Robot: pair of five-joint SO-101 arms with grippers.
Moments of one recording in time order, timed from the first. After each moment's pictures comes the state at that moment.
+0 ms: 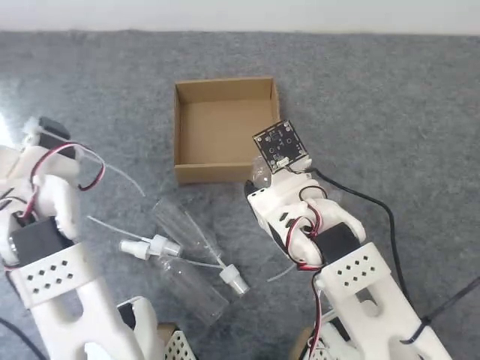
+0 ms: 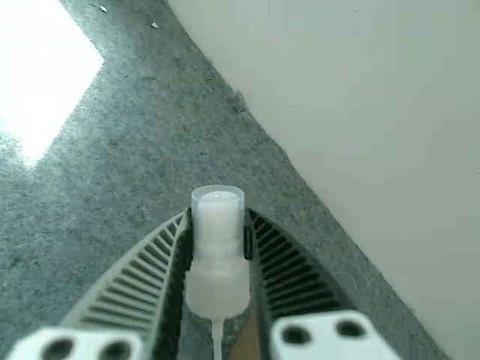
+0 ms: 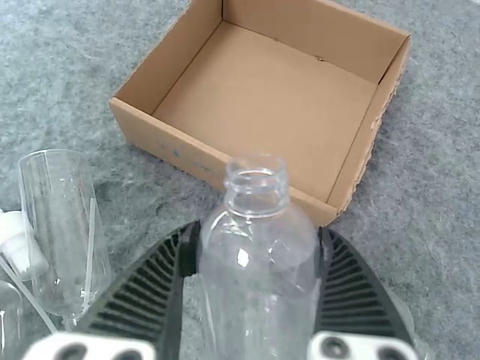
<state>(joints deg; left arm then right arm) -30.8 -49.7 38.9 50.9 41.2 -32.5 -48.6 54.9 42.9 1.5</state>
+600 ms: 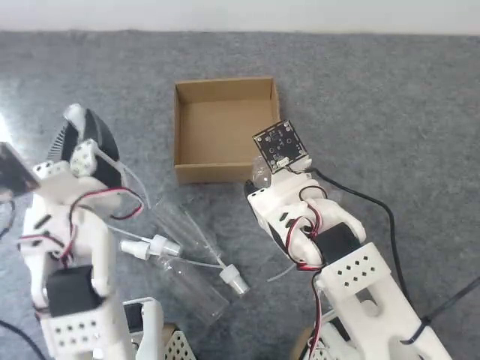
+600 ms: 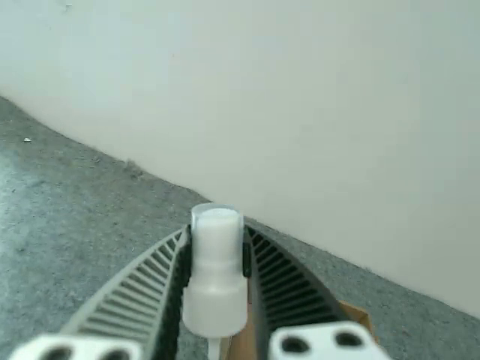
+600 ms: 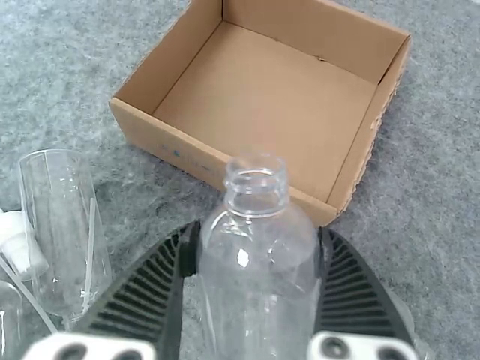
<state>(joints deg) -17.0 -70.9 49.3 46.5 24.3 -32.5 -48.6 54.9 42.9 1.5</state>
